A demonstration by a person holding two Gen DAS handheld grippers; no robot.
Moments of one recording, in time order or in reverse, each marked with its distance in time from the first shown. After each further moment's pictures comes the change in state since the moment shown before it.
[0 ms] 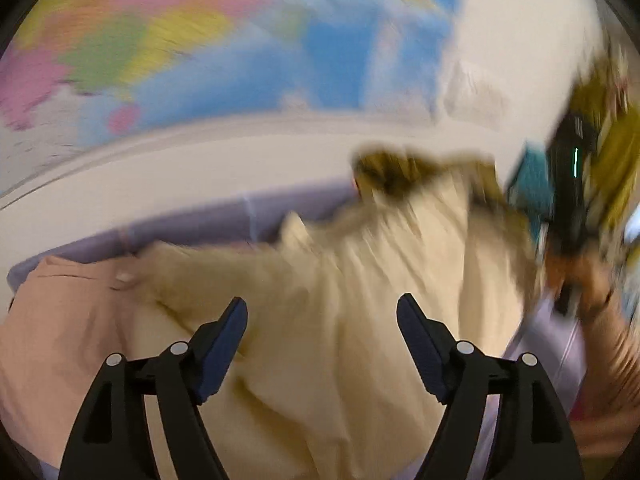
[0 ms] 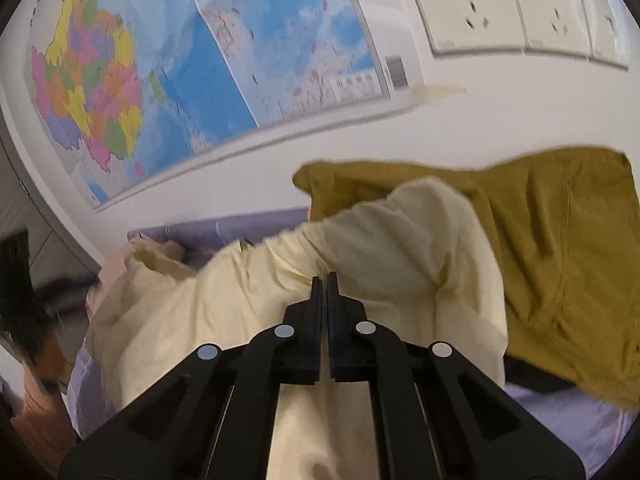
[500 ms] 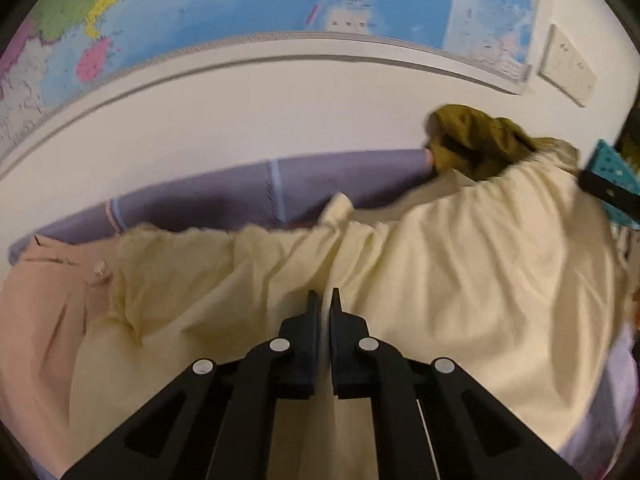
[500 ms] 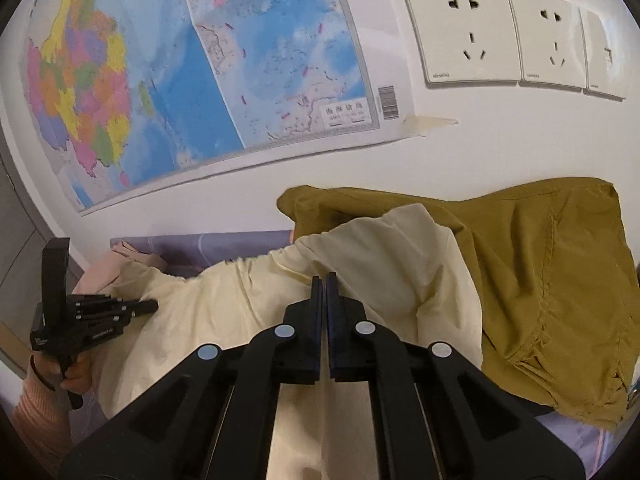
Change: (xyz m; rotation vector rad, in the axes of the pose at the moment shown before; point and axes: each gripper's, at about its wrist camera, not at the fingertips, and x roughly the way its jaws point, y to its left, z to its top) left arm 0.095 0.015 0.021 -0.121 0.060 0.195; right arm 0.003 -0.002 0.005 -0.032 -0.026 -0.078
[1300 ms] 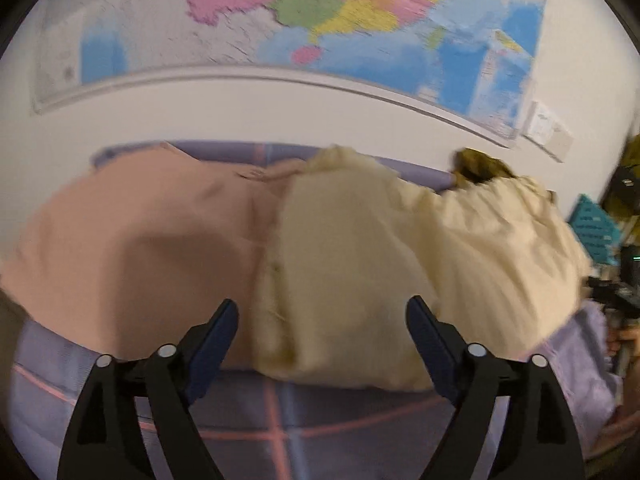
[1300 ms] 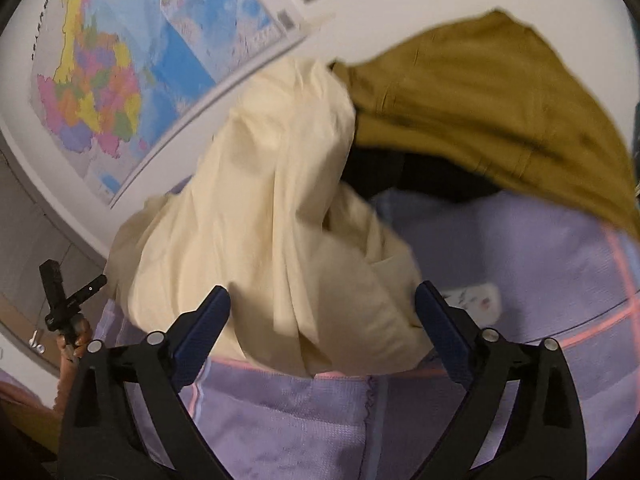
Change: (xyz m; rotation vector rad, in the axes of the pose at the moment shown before) left arm -0.114 0.086 -0.164 -0.184 -0.228 -0.070; right arm -0.071 -0.079 -0.137 0.188 0.085 0.151
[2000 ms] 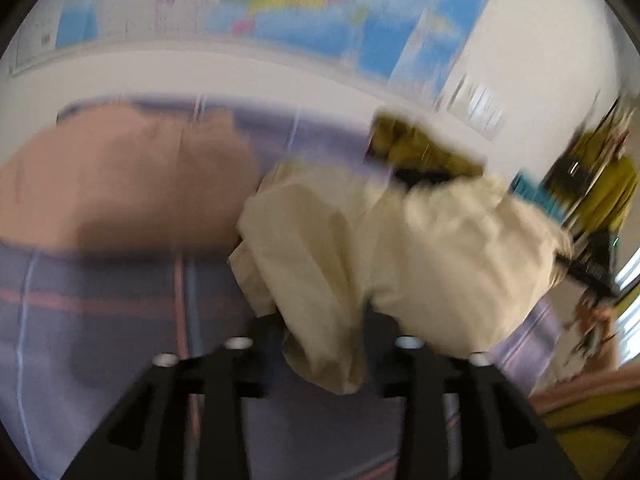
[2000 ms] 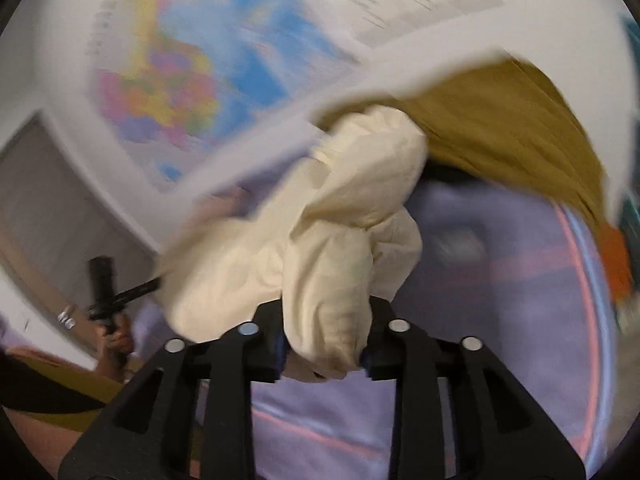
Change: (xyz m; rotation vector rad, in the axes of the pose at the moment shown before) left arm -0.049 -0.043 -0.064 0.002 0.149 -0.136; right arm -0.111 0.006 -0.040 0.002 0.014 0.053
